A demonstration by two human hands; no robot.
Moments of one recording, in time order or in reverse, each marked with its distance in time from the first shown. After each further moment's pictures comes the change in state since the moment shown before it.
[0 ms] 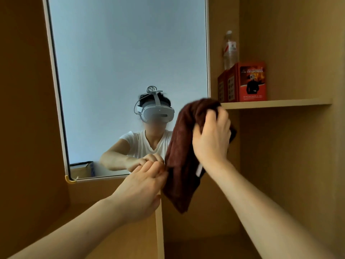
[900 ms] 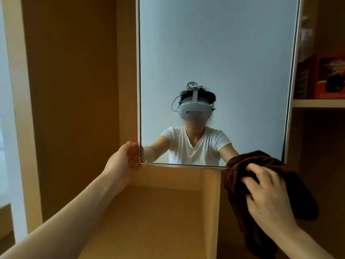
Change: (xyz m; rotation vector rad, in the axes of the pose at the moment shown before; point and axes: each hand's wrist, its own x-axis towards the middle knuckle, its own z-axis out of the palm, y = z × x) left_hand -0.093 -0.116 -0.004 -1.686 0.657 -1.465; right_hand -0.120 0.034 0.017 -0.110 -0.264 -0.493
